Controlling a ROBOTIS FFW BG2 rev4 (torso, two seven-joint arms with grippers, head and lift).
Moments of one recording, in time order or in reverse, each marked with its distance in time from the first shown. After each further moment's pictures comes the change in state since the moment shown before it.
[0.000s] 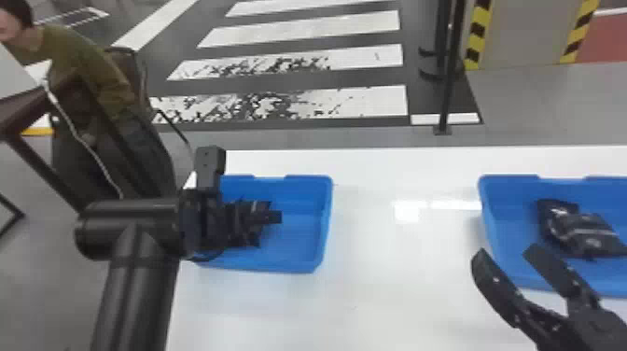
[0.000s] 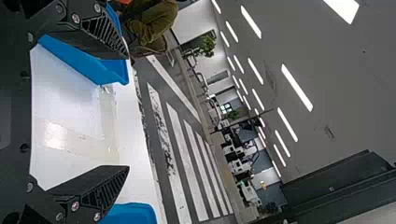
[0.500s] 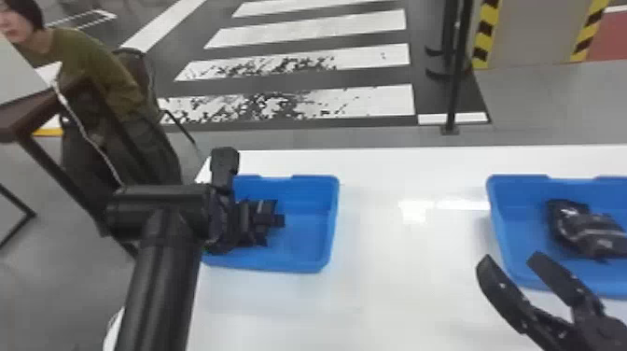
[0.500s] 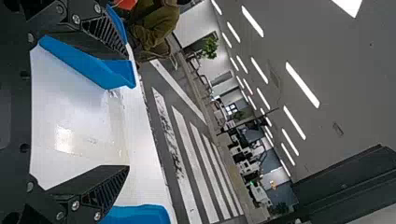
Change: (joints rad) left arm -0.092 -0.021 -0.022 0.144 -0.114 0.035 0.027; right arm -0.002 -0.001 0.000 0.014 -0.033 0.031 0.009
